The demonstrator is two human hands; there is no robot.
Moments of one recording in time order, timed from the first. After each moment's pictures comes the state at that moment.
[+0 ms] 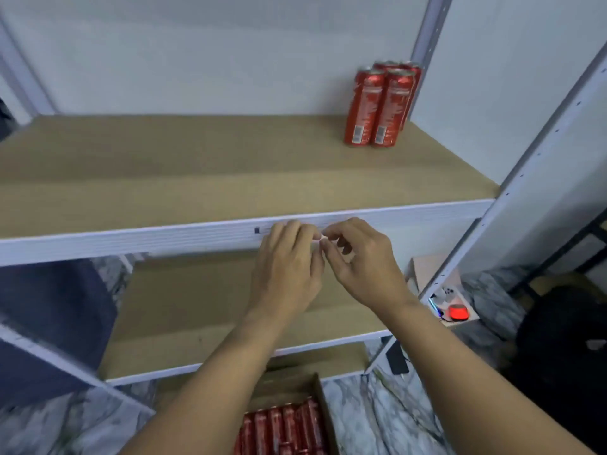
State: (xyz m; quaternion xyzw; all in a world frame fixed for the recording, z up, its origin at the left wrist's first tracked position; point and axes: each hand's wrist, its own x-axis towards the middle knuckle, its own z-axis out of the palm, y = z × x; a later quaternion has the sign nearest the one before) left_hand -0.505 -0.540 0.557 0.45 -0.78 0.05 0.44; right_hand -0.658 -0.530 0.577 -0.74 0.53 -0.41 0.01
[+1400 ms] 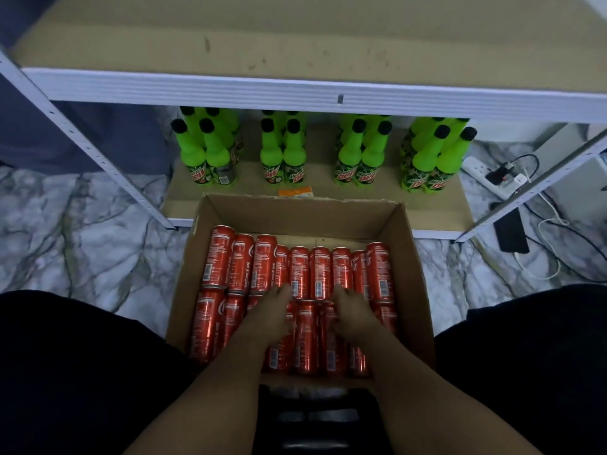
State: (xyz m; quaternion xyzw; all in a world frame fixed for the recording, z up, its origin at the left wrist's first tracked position) left_hand -0.381 -0.333 -0.153 0.65 -0.63 -0.41 0.00; right_hand -0.577 -0.351 -0.155 -0.67 0.63 0.08 0.38
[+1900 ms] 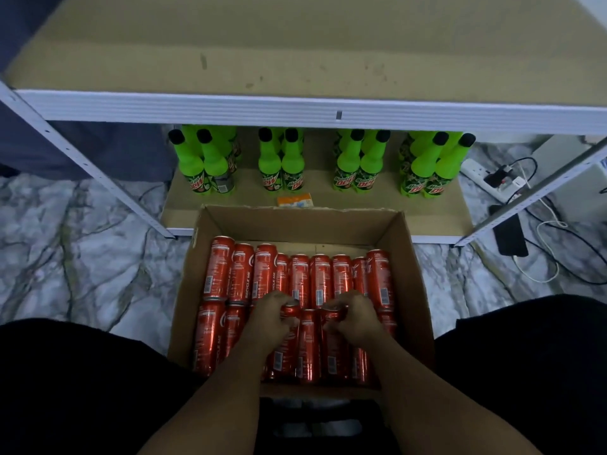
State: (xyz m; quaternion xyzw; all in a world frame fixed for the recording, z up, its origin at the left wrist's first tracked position) left_hand -0.379 -0.345 -0.150 0.69 -0.56 -0.45 0.10; right_hand -0.582 -0.363 -0.150 -0.56 0.66 -0.05 0.49
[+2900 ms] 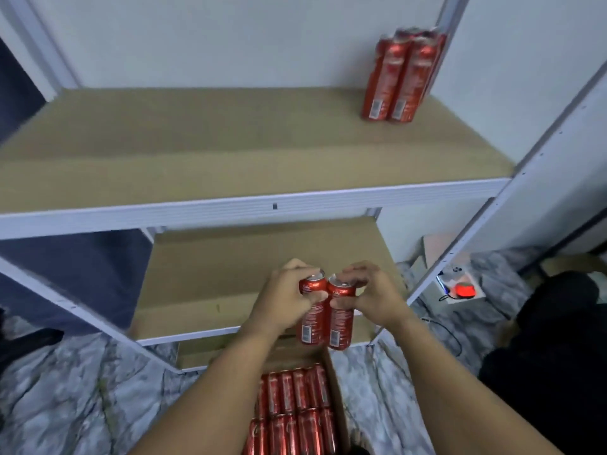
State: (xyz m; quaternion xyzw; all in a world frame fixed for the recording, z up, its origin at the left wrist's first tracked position) left_hand -0.467 -0.508 0.484 0.51 -0.72 -0.36 0.30; right_hand -0.680 -0.489 0.494 -0.62 0.63 -0.29 0.38
